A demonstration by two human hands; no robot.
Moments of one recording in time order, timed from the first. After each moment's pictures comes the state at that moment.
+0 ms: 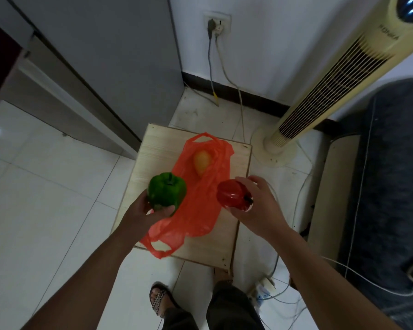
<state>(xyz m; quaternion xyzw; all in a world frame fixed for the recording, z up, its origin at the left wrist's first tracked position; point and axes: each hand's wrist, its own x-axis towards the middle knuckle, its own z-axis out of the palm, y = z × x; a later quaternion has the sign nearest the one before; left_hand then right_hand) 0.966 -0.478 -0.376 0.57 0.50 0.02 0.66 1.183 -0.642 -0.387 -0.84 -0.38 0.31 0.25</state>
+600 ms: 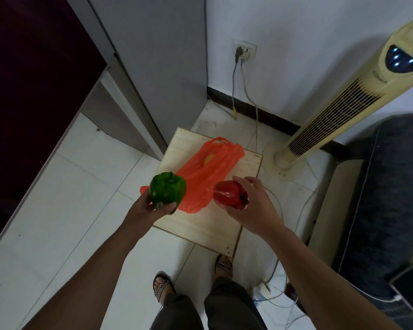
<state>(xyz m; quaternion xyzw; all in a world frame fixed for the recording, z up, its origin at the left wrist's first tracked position) 0.917 -0.508 -0.294 0.54 0.54 0.07 0.64 1.142 -0.639 -0.309 -0.80 -0.44 0.32 0.26</state>
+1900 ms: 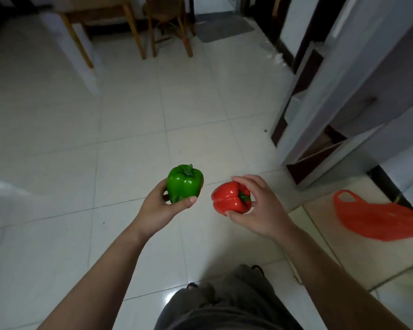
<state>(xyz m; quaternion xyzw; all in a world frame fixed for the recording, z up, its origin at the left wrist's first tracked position) 0.393 -0.725 -0.114 0.40 0.69 0.39 0.47 0.621 -0.662 -0.127 -0.48 -0.76 0.40 0.20</state>
